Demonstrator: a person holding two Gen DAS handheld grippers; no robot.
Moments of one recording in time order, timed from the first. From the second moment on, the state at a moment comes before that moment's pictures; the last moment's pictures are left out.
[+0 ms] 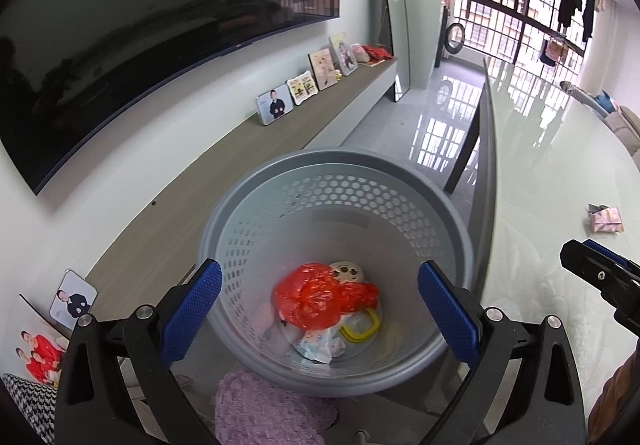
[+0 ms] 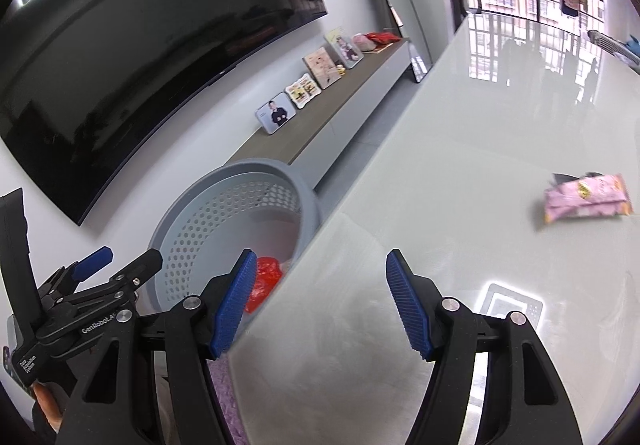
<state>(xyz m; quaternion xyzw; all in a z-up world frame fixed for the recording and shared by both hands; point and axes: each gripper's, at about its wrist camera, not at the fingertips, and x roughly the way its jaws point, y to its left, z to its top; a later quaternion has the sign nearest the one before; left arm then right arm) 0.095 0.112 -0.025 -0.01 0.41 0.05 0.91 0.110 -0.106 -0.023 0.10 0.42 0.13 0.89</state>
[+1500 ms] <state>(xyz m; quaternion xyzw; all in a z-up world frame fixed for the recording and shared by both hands) 0.137 -0.069 -0.029 0.04 0.41 -0.12 0.90 0.096 -0.282 -0.048 0.19 0.42 -0.06 0.89</state>
